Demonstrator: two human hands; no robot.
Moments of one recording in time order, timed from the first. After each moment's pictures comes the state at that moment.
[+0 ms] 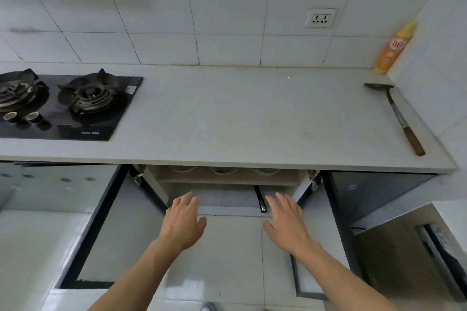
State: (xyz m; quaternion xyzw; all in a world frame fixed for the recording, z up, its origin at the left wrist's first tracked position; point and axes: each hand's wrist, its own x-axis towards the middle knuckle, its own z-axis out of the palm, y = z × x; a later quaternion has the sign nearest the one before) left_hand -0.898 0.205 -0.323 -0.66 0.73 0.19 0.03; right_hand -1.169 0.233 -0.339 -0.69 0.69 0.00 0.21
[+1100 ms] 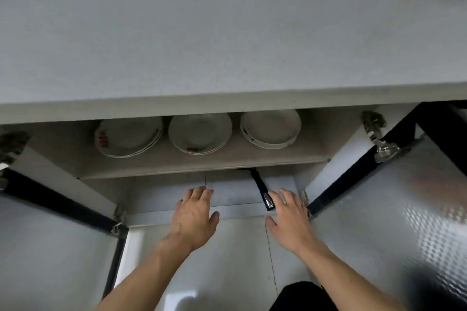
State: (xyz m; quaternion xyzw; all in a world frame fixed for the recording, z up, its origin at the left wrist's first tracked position) left_hand -0.956 0.048 -0.721 -0.59 0.78 0.19 0.04; right_hand -1.187 0.106 -0.752 -0.65 0.74 -0.05 0.17
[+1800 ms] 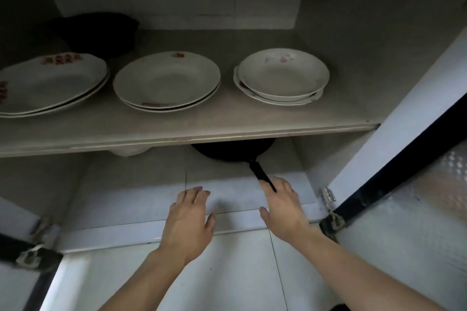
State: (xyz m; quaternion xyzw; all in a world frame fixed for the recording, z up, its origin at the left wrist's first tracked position) left_hand -0.986 -0.007 -0.965 -0.57 0.80 0.16 -0.08; right_hand -1.214 0.010 -0.990 -0.68 0.72 -0.06 0.11
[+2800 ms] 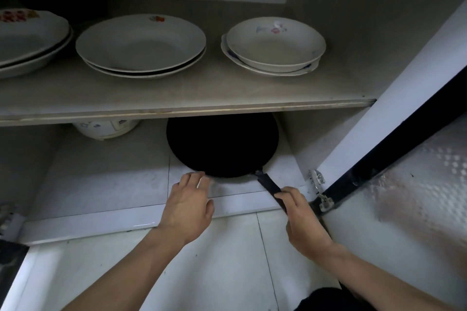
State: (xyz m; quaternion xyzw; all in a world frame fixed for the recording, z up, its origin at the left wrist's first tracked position) left_hand -1.007 -0.018 -1.011 -0.51 0.85 0.11 -0.07; right_hand -1.275 0.077 -1.055 -0.69 0.69 -0.15 0.12
